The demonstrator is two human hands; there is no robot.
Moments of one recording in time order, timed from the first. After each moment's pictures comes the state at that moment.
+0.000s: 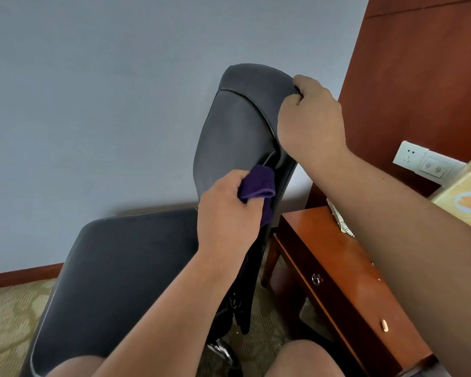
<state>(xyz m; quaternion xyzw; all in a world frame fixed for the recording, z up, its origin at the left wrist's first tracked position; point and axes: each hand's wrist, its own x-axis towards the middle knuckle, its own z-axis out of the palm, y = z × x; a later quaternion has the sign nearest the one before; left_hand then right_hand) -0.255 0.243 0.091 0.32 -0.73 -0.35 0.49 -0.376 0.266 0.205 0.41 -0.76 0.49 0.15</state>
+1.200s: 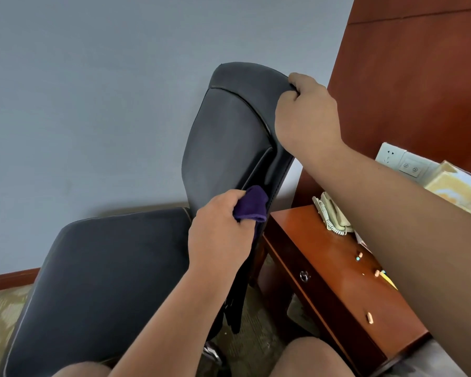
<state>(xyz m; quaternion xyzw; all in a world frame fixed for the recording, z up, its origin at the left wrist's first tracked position) -0.242 0.243 0.064 0.33 -0.78 -0.33 0.42 -0.374 0.264 0.207 0.41 -0.76 0.48 0.15</state>
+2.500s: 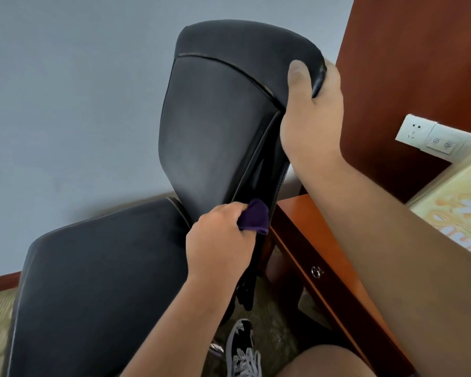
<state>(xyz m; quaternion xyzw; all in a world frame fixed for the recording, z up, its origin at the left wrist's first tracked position) -0.290 0.211 0.023 0.37 -0.83 -0.24 0.35 -0.420 0.230 0.148 0.35 -0.59 0.72 0.09</state>
